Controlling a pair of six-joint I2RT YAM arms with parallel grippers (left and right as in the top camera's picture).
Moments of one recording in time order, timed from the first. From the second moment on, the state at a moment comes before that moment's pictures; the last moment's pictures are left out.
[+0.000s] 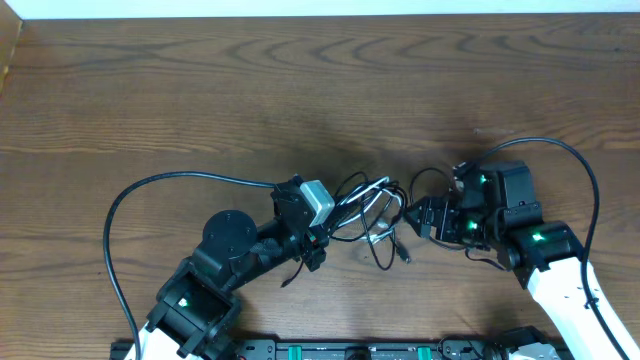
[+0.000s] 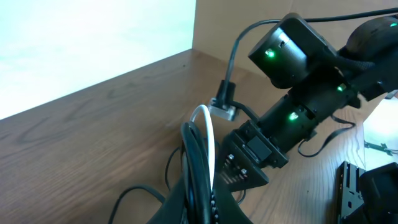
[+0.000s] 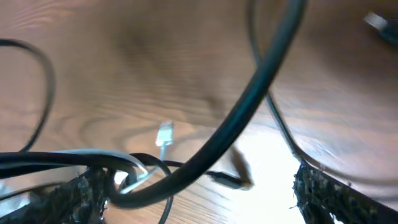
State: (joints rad) left arm -0.63 0.75 0.63 -0.06 0.41 -0.08; right arm 0.24 1.08 0.69 -0.66 -0.40 0.48
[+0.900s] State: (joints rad) left arm -0.63 0.74 0.63 -0.09 0.30 -0.15; right arm 0.15 1.08 0.69 -0.65 -0.41 0.32
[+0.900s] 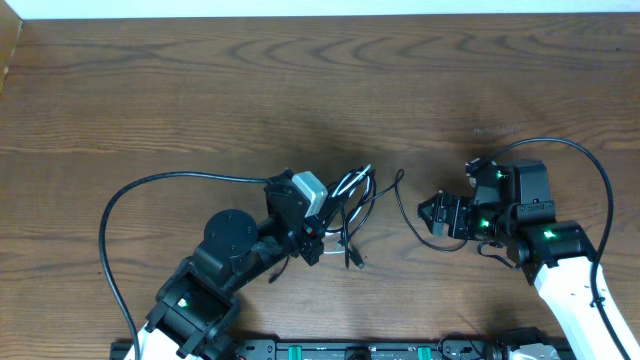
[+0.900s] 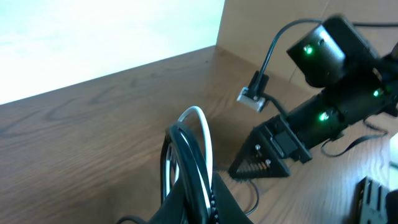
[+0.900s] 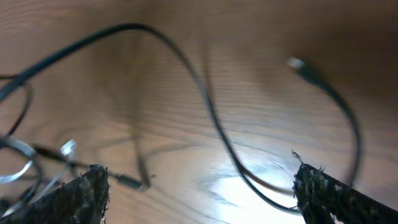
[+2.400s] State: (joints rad) left arm -0.63 0.74 0.63 -0.02 0.45 -0.28; right arm 0.26 1.08 0.69 -0.36 -0.54 -0.62
